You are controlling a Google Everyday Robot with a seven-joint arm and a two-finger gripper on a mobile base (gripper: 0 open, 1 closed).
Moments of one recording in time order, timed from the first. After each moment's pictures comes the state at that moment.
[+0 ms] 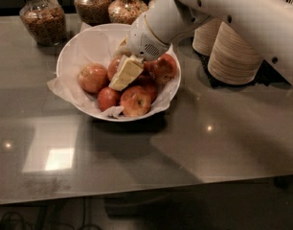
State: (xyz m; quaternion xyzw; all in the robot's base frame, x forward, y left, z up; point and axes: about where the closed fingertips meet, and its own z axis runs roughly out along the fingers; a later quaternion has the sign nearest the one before) arm 0.569 0.064 0.922 -0.69 0.62 0.18 0.32
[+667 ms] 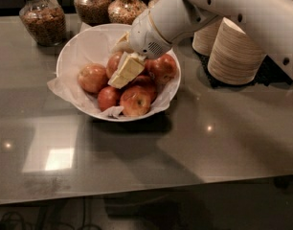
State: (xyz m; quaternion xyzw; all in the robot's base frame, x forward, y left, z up) arm 0.563 0.064 0.936 -0.69 0.60 0.20 0.35
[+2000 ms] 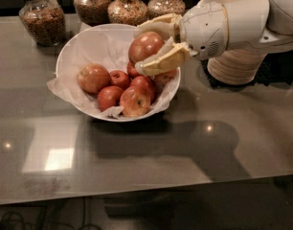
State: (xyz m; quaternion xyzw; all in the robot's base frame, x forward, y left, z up) arm 0.509 -0.007 1.017 -0.62 0.48 0.34 0.52
